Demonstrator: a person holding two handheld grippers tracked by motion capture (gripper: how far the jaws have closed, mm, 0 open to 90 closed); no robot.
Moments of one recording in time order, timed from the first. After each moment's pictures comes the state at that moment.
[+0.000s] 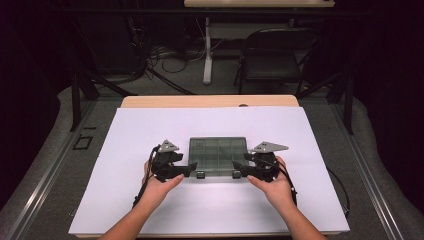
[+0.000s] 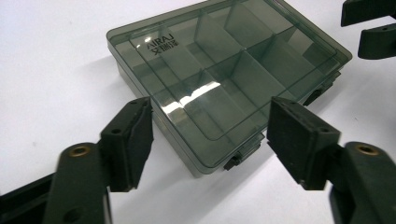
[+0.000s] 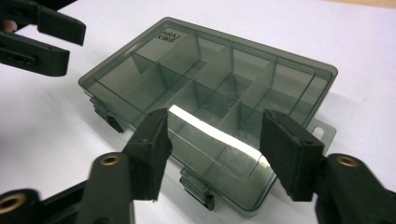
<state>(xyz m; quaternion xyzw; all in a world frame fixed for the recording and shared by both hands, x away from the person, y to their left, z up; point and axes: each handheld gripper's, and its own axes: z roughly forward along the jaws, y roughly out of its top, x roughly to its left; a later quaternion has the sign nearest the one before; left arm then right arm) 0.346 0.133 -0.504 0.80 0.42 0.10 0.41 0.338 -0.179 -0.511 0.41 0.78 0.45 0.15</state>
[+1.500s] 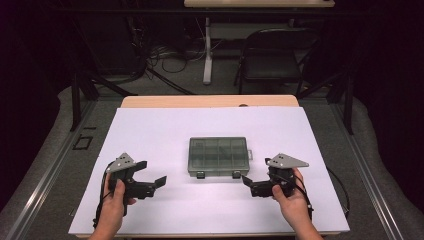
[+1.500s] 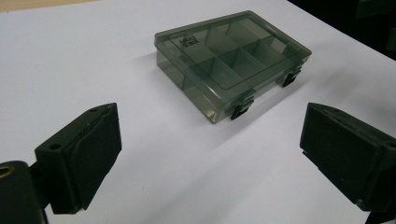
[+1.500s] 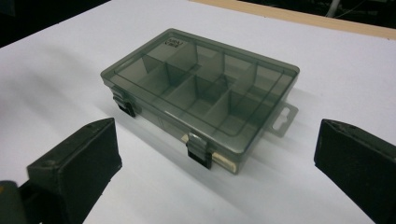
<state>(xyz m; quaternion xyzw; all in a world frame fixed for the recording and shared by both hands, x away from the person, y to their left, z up) 0.283 0.225 -0.484 0.77 0.41 0.12 0.47 0.284 -0.208 -0.493 0.41 0.76 0.46 0.19</state>
